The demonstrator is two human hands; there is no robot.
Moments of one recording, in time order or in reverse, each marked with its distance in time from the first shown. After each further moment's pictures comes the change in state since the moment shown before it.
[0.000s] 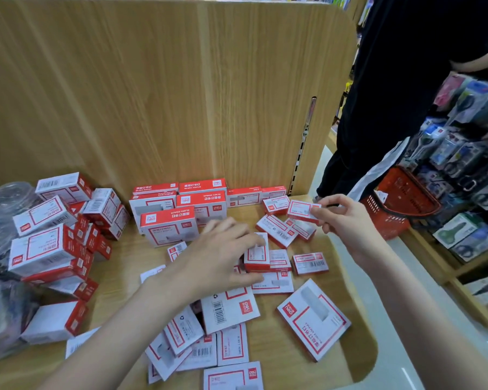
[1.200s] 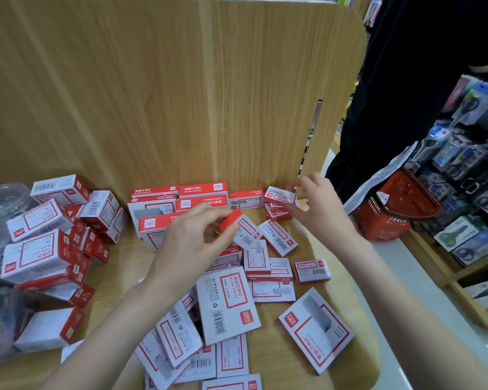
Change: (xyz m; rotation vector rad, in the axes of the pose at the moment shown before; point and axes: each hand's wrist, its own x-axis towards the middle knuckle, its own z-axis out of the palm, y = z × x) left_hand -0.002 0.001 -0.024 -0.438 0.462 -0.389; right_hand 0.024 -0.017 0.036 -0.837 0.015 -0.540
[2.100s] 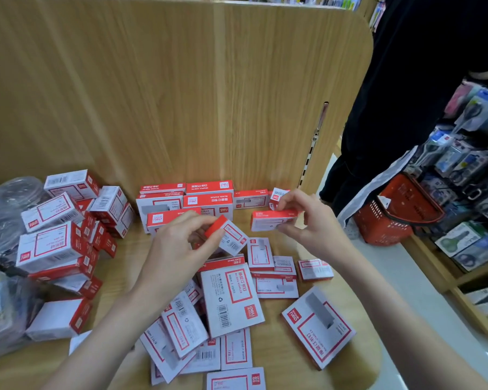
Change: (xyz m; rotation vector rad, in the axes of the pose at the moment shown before) left_hand -0.020 -0.014 -0.014 -0.065 0.025 -0.126; right_hand -0.030 -0.021 -0.002 0.342 -0.134 -0.082
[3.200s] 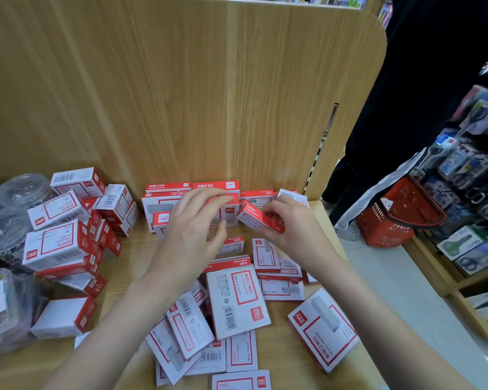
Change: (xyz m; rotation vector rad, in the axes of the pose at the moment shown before) left_hand 0.018 -0.007 0.003 0.421 0.029 0.279; right_hand 0.009 -0.023 0.027 -0.242 -0.026 -0.101
